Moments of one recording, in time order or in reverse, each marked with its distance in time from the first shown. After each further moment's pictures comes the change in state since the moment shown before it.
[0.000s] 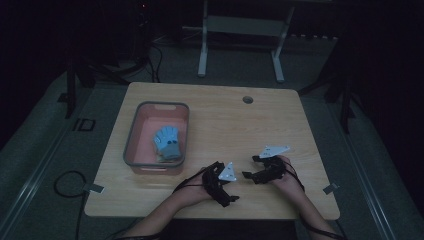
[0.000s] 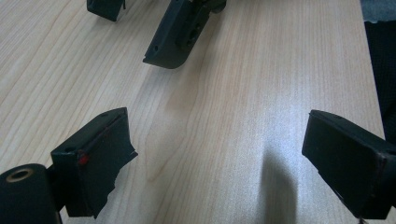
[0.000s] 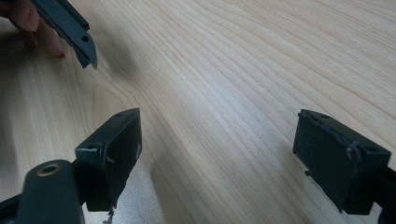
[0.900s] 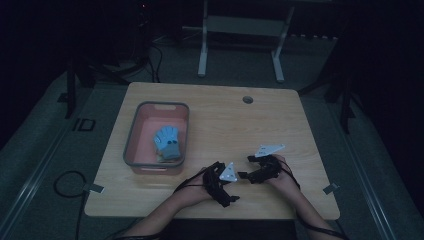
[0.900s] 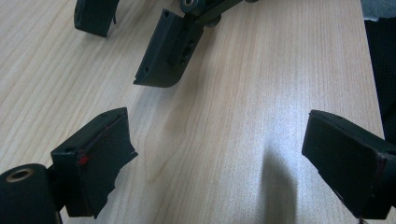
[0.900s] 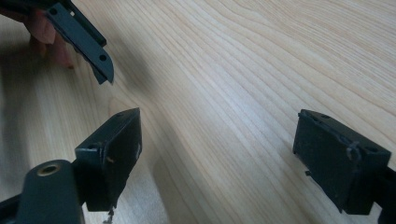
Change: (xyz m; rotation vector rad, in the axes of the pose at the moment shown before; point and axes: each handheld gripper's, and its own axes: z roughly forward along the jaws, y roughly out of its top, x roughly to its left) left arm -0.001 0.002 0.001 0.013 -0.001 0.007; right arm 0.005 0.009 0.009 0.011 0.044 -0.002
